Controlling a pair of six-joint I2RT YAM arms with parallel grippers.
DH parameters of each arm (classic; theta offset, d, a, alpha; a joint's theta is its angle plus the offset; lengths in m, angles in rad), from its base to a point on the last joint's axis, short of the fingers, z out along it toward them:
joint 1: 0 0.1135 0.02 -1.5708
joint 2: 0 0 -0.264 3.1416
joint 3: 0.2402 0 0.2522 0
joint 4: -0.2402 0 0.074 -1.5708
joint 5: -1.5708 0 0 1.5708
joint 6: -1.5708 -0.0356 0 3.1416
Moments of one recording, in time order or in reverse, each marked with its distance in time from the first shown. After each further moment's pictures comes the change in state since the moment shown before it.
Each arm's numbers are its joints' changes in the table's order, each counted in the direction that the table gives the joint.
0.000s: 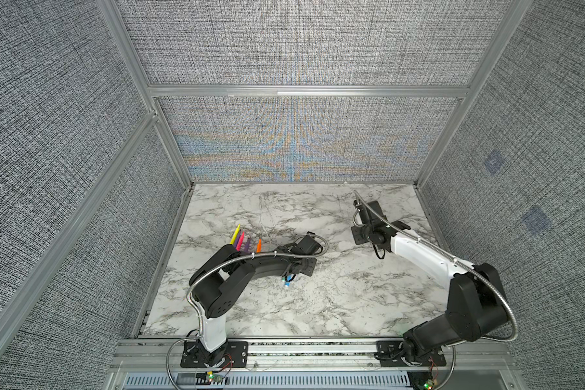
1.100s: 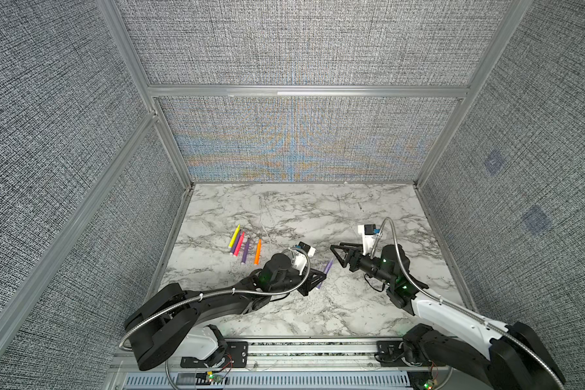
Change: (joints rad) left arm -0.061 -0.515 -0.507 0.695 -0.494 0.160; right arm 0.139 -0.438 -0.673 0.967 0.565 -0.578
